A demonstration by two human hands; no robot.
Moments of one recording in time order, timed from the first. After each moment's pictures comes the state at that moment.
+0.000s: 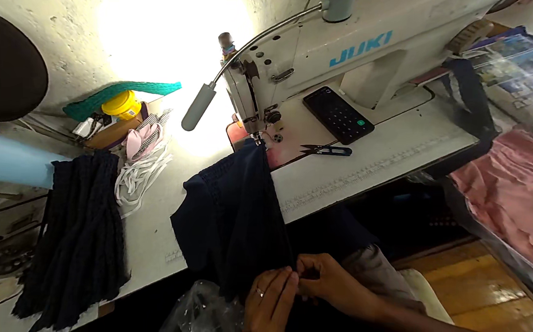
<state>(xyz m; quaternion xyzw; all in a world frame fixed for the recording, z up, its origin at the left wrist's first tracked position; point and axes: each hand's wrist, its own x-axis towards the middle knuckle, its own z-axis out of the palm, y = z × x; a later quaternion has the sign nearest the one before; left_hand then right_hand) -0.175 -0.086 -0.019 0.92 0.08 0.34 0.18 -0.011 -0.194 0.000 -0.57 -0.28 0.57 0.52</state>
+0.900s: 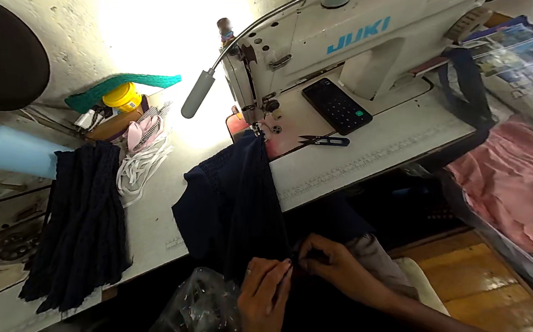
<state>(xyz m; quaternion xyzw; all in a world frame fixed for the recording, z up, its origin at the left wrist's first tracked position) -0.171 -0.097 0.006 0.85 0.18 0.38 0.32 -0.009 -0.215 -0.020 -0.62 -0.35 0.43 0.56</state>
